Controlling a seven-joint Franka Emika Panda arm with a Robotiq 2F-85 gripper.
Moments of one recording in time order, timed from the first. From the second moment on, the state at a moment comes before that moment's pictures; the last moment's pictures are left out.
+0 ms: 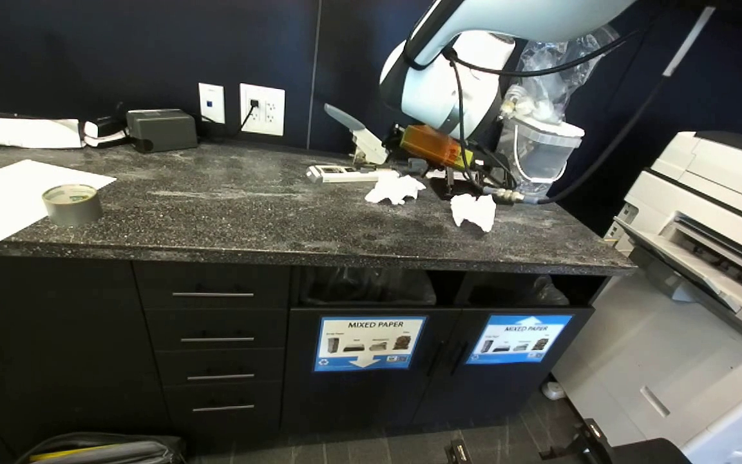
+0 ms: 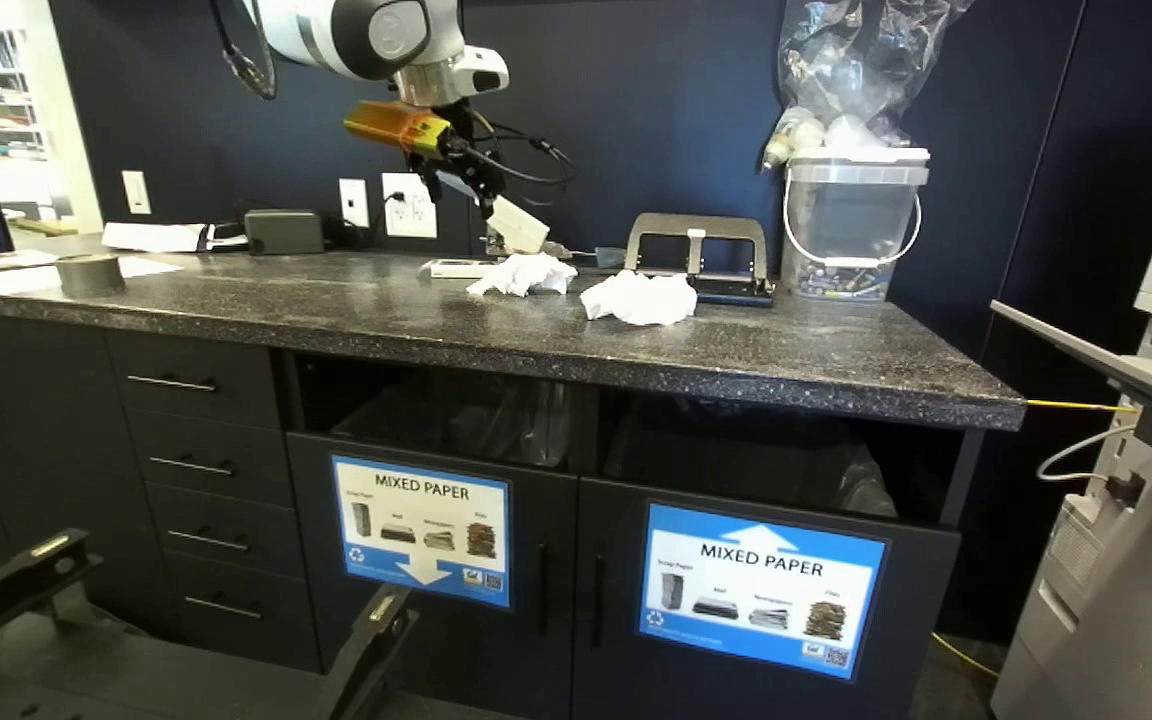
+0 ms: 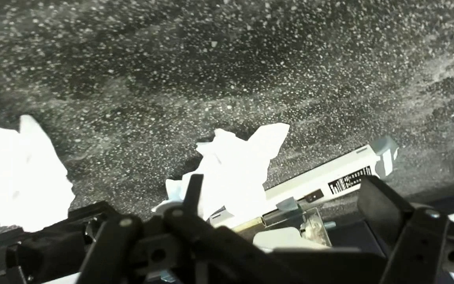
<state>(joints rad) 0.70 0.57 -0.59 -1.83 0.70 2.81 -0.08</state>
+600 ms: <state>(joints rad) 0.41 0.90 -0.42 -1.40 0.63 2.76 0.38</state>
